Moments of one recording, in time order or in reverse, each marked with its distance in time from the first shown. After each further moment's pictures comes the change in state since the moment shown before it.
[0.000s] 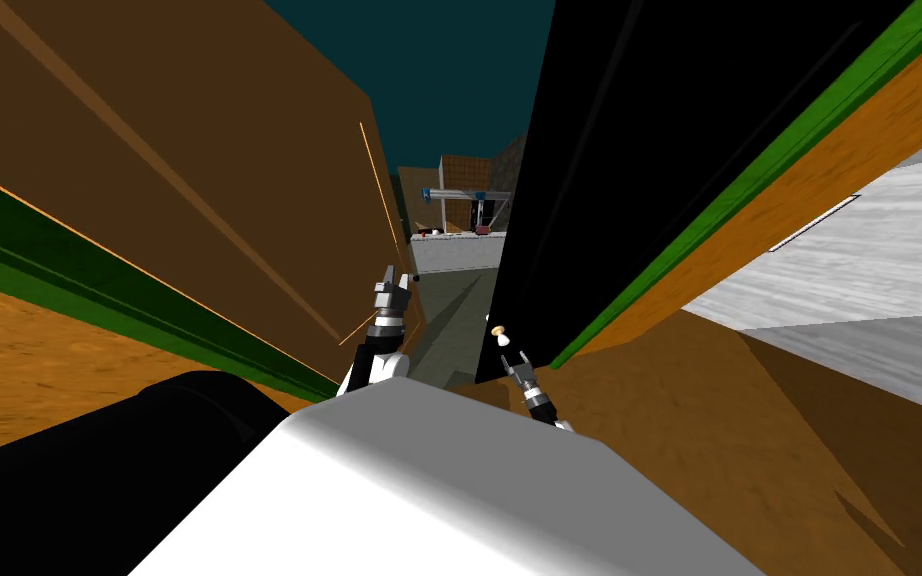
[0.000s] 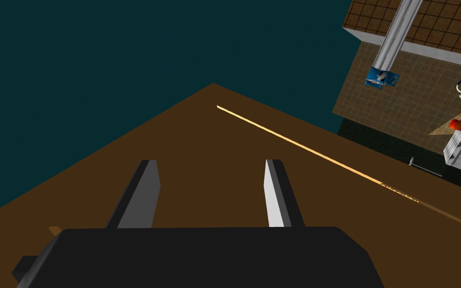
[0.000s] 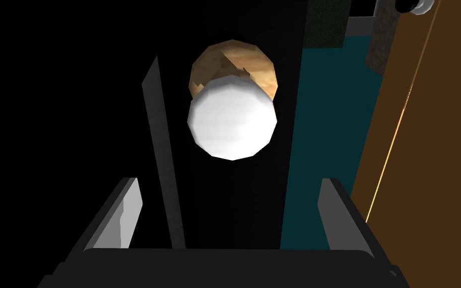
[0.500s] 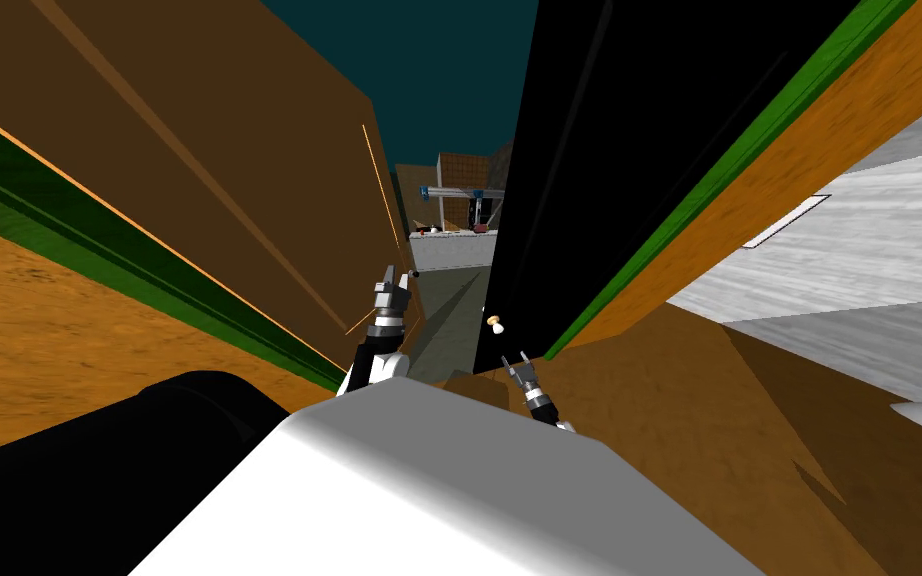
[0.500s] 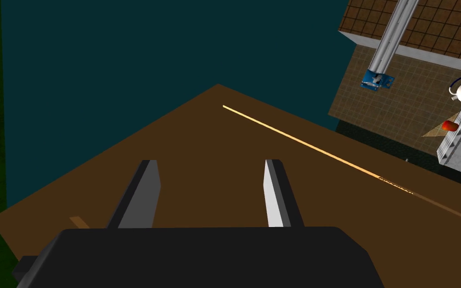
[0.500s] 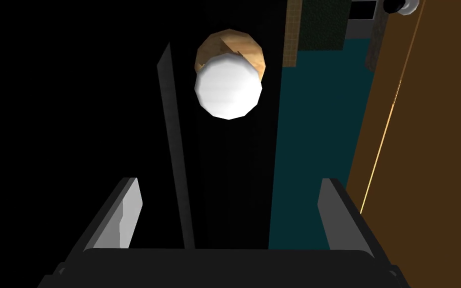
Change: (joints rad) arm 0.006 -0.012 0.005 -0.008 0.002 -0.007 -0.012
